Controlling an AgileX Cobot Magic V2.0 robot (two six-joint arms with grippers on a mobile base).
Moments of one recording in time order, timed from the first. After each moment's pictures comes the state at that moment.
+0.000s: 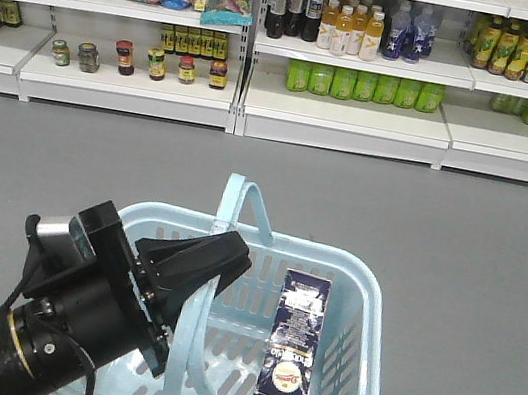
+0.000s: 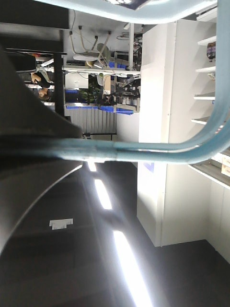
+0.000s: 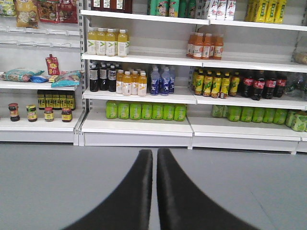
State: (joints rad) left arm -0.78 1.39 -0.39 0.13 -1.09 -1.80; right arm -0.08 -0.01 0.03 -0.01 0.11 -0.05
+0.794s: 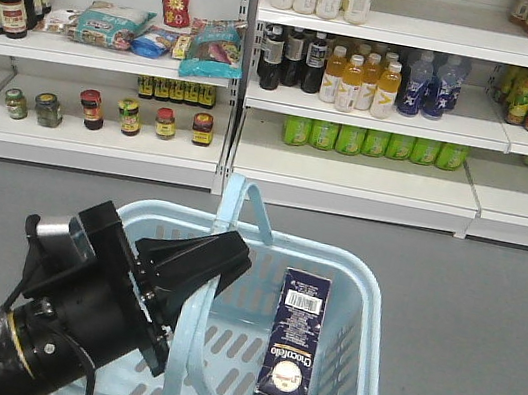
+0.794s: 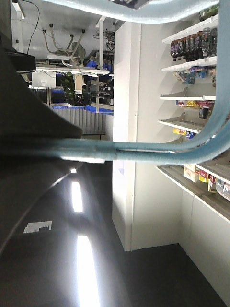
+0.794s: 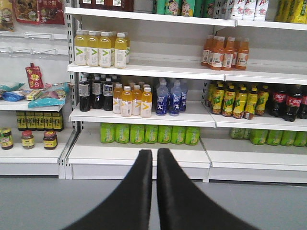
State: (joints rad) left arm -0.78 1.39 -0.39 0.13 -1.09 -1.80; right arm -0.08 -0.01 0.03 -0.01 0.11 -0.05
